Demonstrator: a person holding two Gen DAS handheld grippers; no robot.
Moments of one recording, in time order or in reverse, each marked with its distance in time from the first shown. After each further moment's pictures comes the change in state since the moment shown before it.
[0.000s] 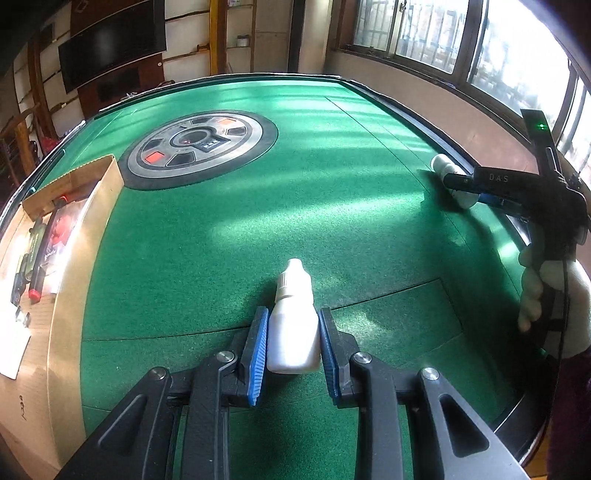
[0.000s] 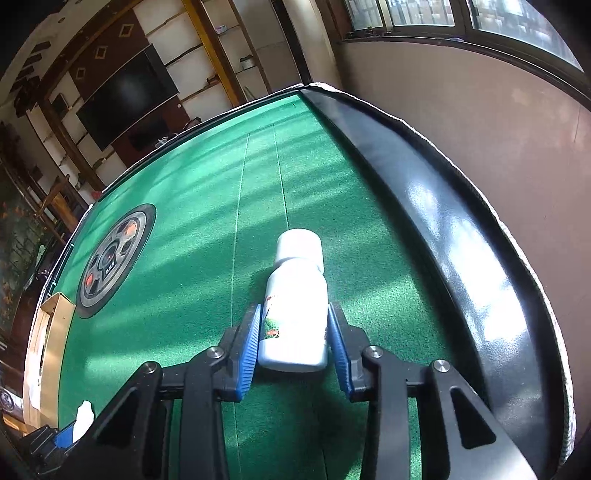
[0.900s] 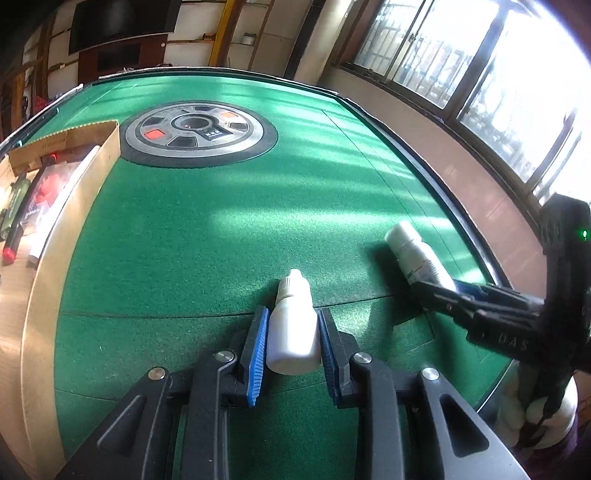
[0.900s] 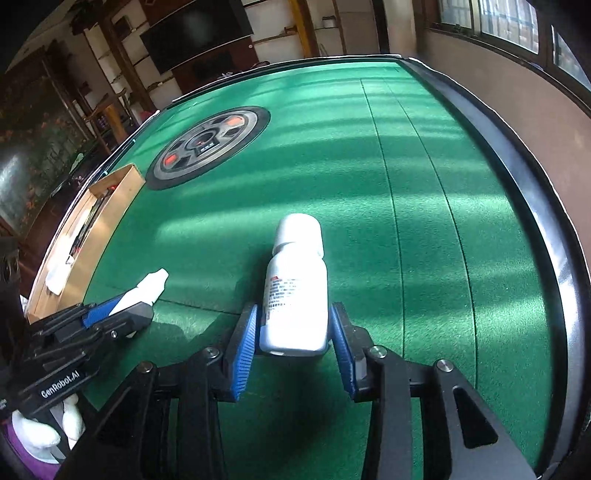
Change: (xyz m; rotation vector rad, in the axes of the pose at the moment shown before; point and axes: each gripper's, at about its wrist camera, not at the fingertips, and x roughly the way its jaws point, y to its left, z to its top) left arm -0.004 0.035 -0.006 -0.160 -0.023 -0.207; right arm -0.041 0.094 -0.087 -0.272 0.166 0.103
